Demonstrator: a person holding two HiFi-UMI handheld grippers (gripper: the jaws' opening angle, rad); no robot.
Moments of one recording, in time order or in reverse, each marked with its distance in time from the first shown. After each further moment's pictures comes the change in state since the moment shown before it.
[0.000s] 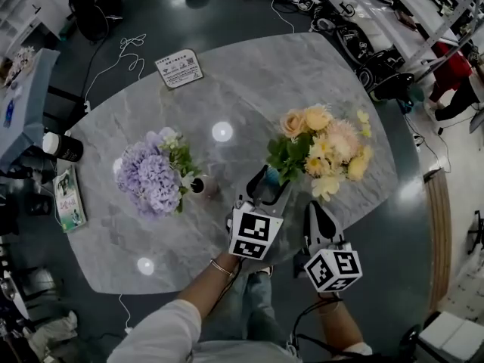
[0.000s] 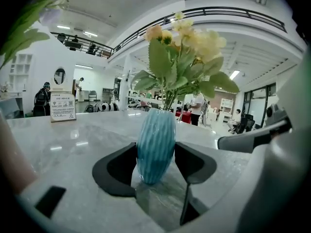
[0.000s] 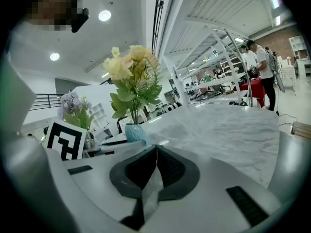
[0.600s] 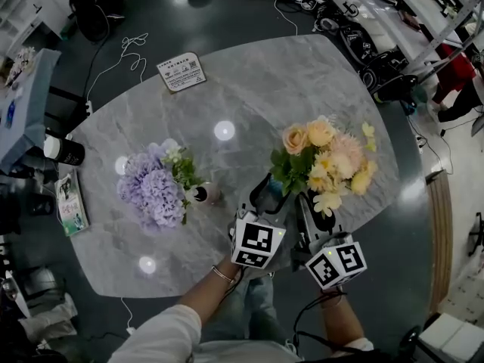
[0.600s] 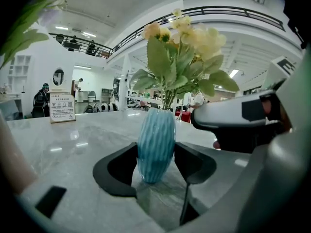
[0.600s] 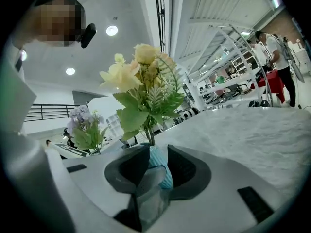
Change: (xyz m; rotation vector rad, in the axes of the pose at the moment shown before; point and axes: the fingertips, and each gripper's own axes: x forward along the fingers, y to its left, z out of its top) left arm -0.001 0.000 -0.001 0.016 0.001 -0.006; right arm 0.033 0.040 0.039 0.003 -0.094 0.217
